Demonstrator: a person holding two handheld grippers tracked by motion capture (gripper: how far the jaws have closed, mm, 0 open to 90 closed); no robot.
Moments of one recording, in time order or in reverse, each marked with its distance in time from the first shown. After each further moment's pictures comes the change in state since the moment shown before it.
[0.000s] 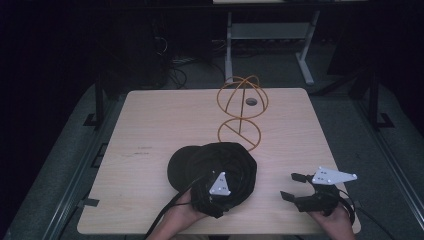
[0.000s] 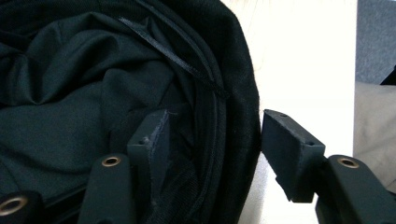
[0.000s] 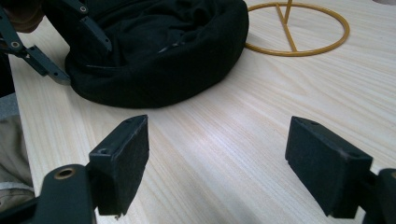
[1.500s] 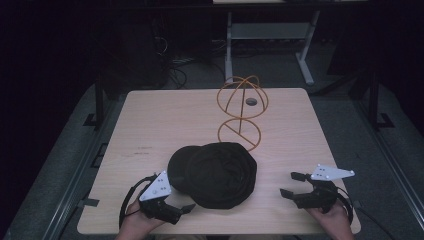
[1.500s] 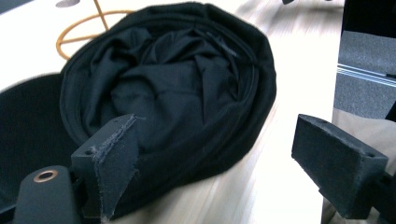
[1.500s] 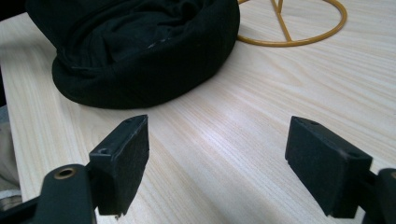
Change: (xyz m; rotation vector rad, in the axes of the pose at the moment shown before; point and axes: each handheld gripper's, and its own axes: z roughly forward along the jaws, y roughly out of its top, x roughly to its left) left arm 0.011 -0.082 -0.093 -0.326 0.110 -0.140; right arm -0.010 -0.002 0.007 0.012 0.002 0.056
